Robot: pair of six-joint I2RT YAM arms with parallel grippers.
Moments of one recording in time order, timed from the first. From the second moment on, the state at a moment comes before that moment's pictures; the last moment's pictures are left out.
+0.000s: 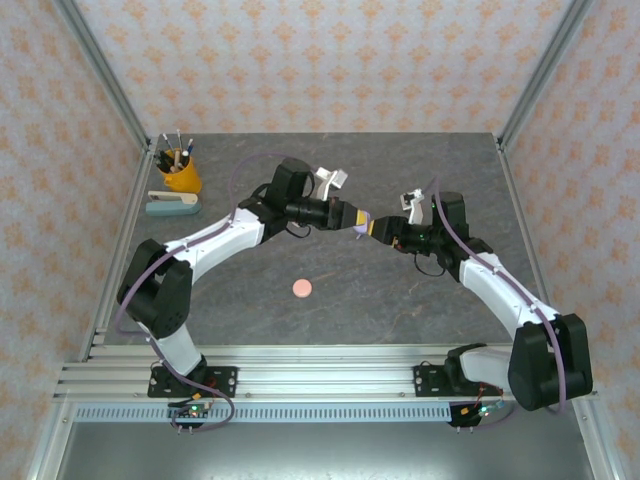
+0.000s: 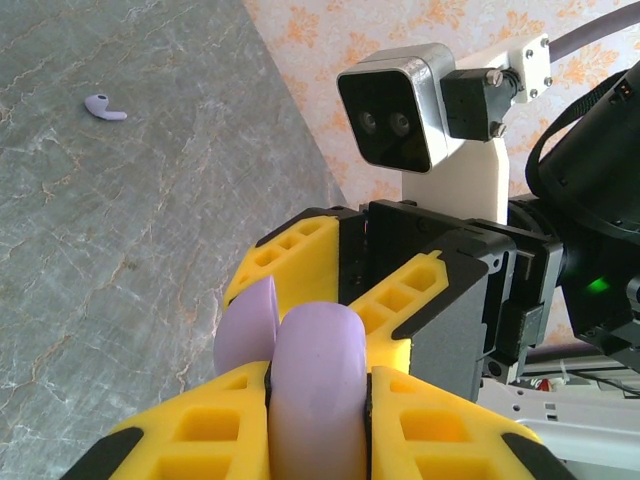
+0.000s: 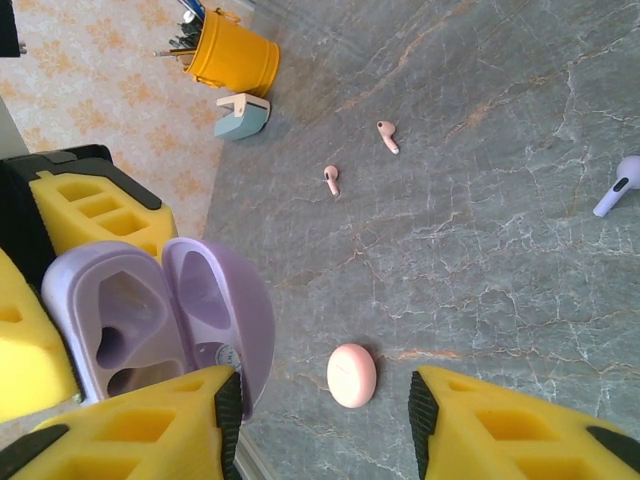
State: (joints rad) left arm -0.55 1.71 1.27 -0.07 0.82 -0.66; right arm 0.22 1.22 0.74 -0.14 -0.77 0.61
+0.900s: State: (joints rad) left arm -0.57 1.74 1.28 -0.09 0.81 -0.64; right arm 0.22 1.23 0.75 -0.14 -0.78 0.61
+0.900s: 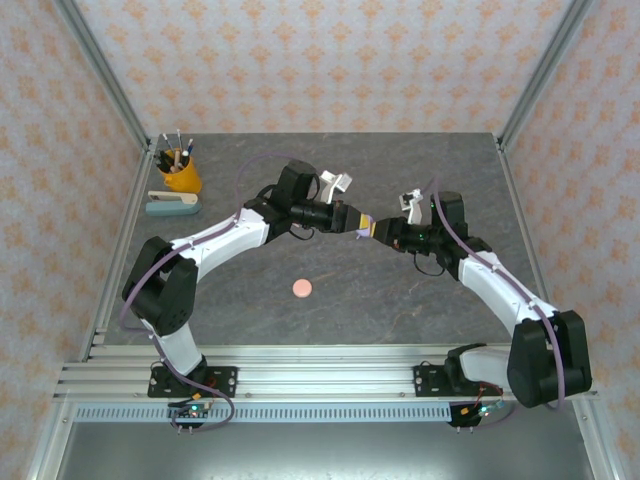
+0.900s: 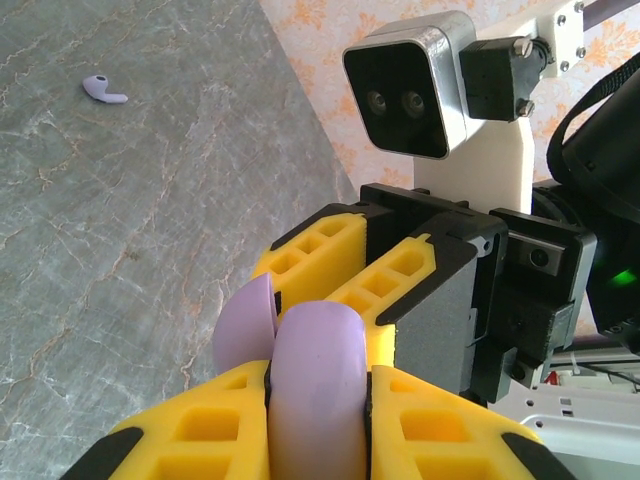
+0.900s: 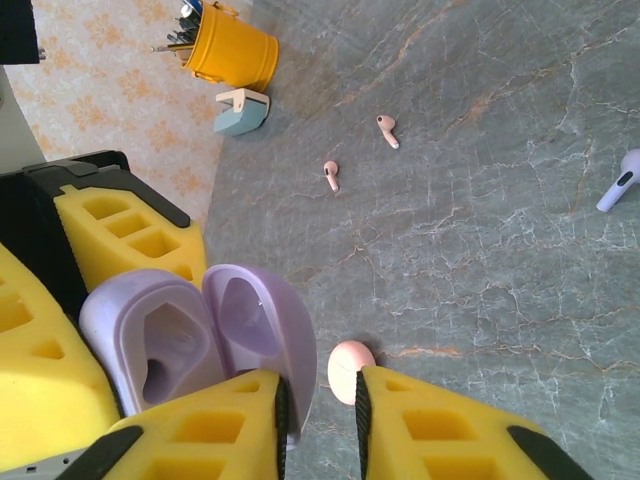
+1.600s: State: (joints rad) left arm -0.58 1.74 1.29 -0.09 0.78 -0.64; right arm 0.22 1.25 0.77 -0.15 -0.79 0.63
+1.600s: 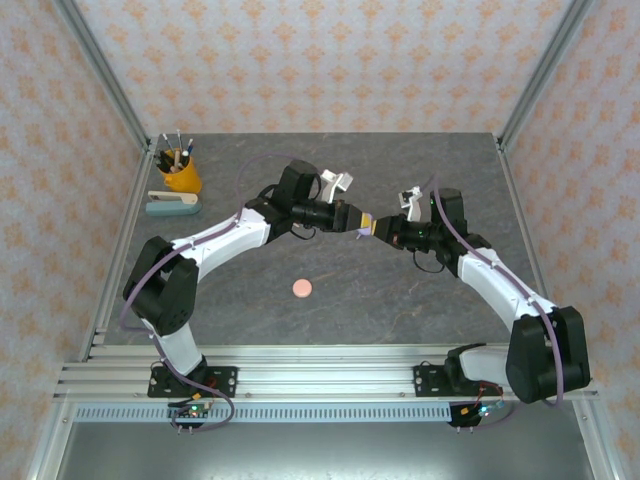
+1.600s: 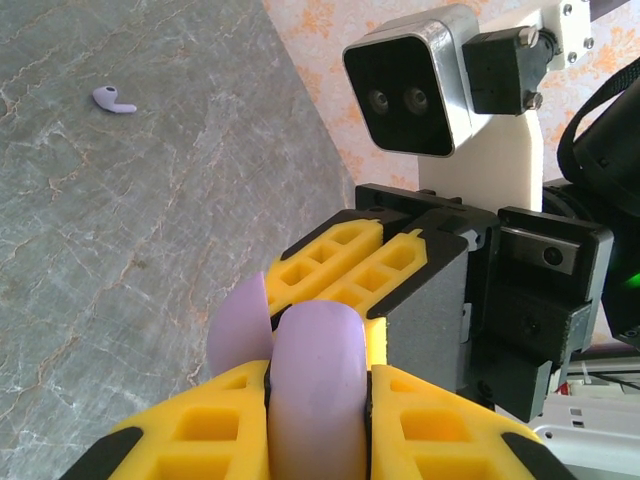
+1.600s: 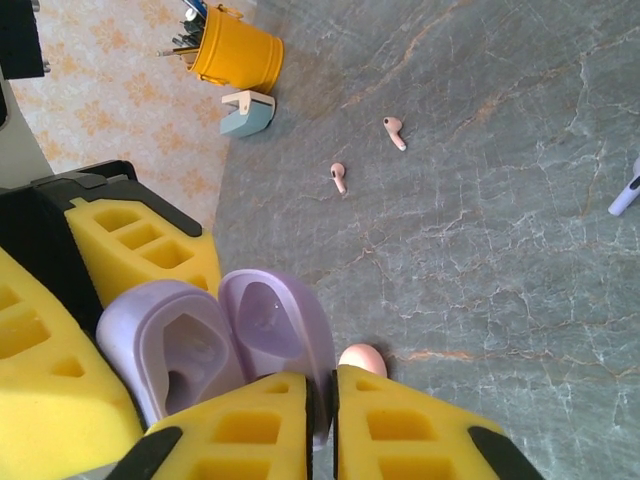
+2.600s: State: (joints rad) left arm -0.50 1.67 1.32 -0.27 0.66 -0.53; right arm 0.28 1.29 0.97 -0.54 -0.47 0.46
